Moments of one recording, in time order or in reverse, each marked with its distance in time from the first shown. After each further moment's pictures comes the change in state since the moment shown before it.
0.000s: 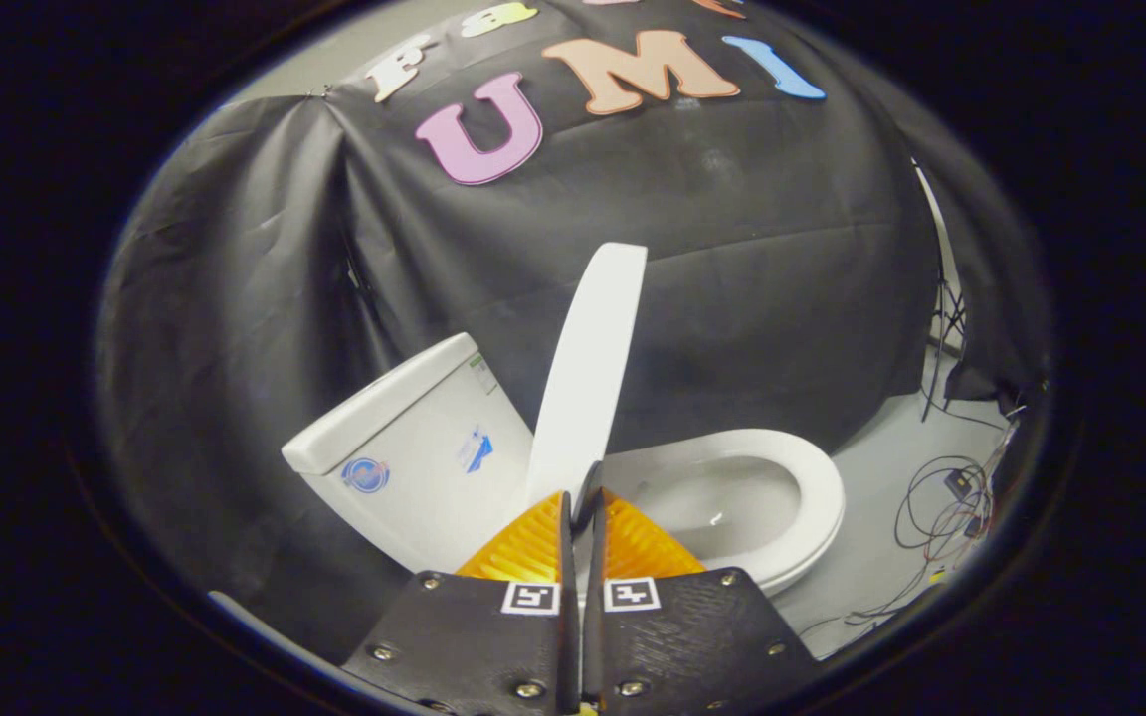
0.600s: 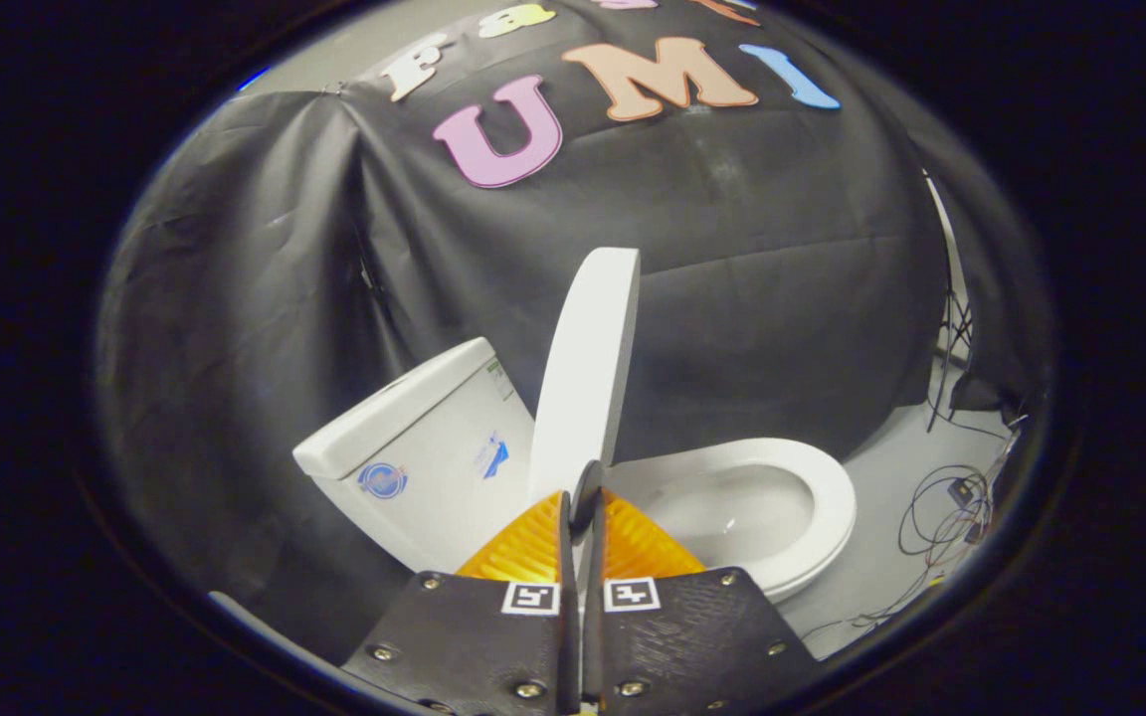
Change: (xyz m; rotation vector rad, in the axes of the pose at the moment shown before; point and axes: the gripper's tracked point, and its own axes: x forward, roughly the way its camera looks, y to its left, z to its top) arm 0.002 0.022 0.002 -0.039 -0.019 0.014
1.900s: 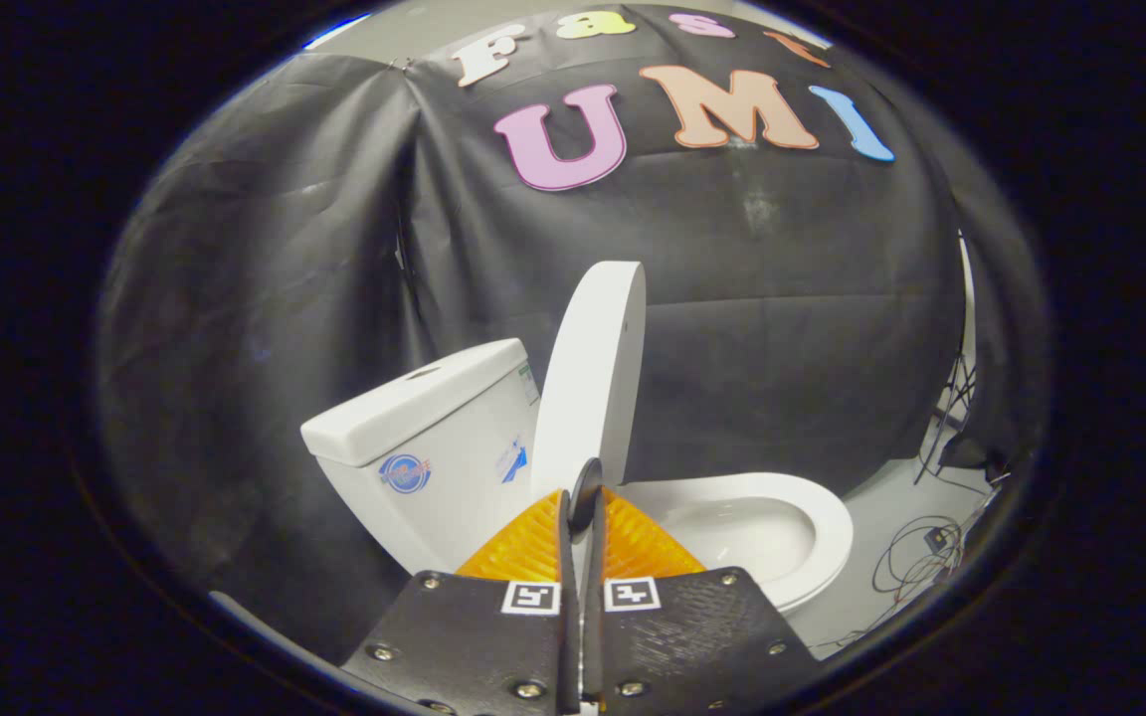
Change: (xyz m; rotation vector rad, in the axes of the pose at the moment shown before) arm 0.004 0.047 0.001 -0.152 -0.065 -0.016
